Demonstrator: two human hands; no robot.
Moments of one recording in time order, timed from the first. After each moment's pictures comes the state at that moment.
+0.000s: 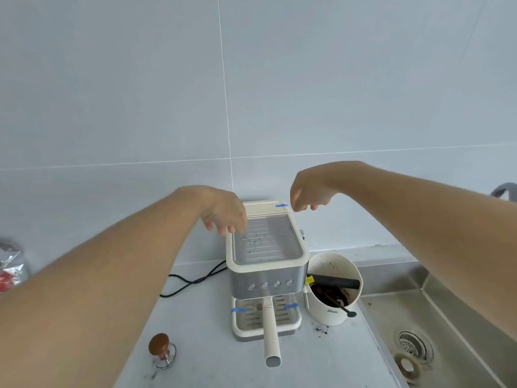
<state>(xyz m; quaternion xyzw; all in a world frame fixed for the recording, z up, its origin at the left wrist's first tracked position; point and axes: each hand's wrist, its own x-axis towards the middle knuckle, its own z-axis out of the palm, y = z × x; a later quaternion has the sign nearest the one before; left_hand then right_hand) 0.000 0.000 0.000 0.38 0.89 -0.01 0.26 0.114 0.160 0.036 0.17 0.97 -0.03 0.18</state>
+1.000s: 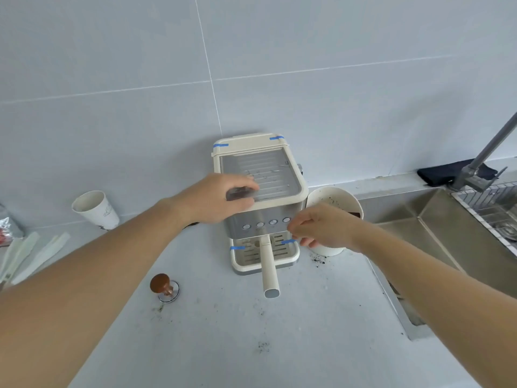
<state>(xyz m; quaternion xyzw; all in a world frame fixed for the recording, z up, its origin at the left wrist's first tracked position) -0.003 -0.019 -0.126 0.51 0.81 0.23 0.16 0.183 0.164 -0.158 0.22 0.85 -0.48 0.10</state>
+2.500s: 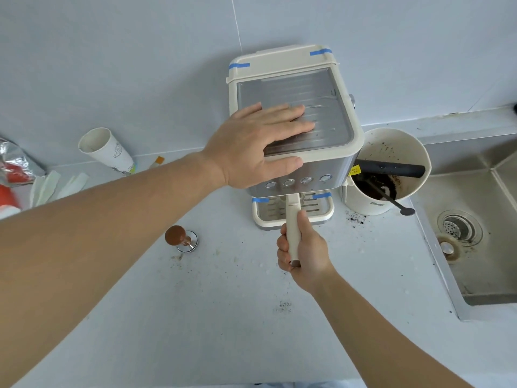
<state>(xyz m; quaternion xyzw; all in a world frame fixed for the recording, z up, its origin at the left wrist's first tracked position) -0.019 0.010 -0.173 0.60 0.79 0.12 0.01 0.157 0.058 -0.305 0.39 0.34 -0.85 0.00</state>
